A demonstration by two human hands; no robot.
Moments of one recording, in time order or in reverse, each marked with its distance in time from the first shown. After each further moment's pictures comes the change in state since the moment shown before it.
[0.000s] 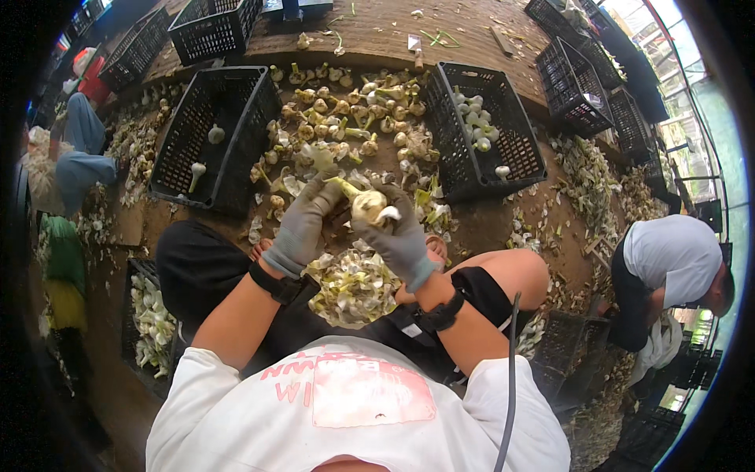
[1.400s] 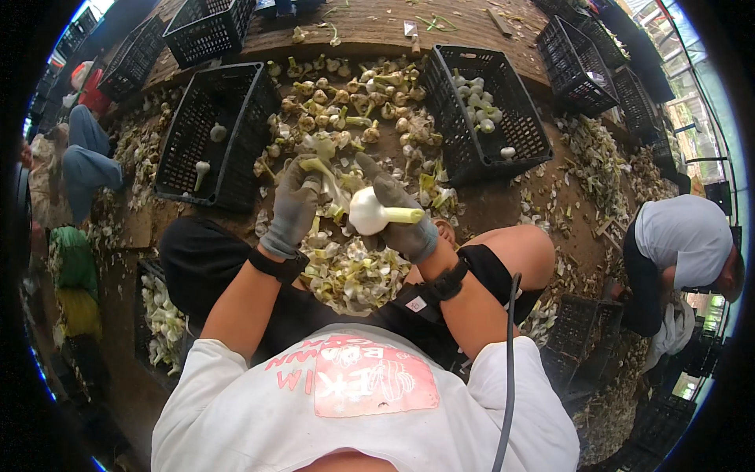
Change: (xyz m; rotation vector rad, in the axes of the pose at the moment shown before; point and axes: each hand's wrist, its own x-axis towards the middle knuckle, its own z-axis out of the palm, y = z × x) left_hand 0.019 -0.001 -0.031 0.428 -0.194 0.386; right_hand 0.015 -0.010 -0.021 0.449 -0.353 0.361
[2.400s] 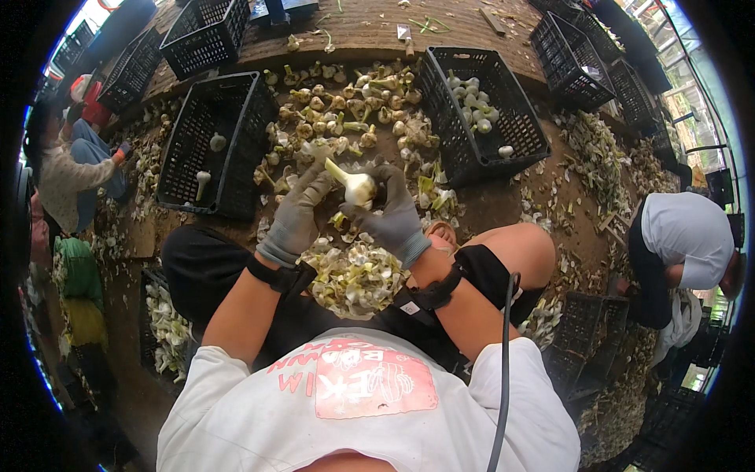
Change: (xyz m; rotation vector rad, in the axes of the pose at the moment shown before) left_hand -0.005 0.018 0.019 -0.281 0.040 -0.406; right_hand 0.009 0.019 -0.007 -0.920 0.345 -0.550
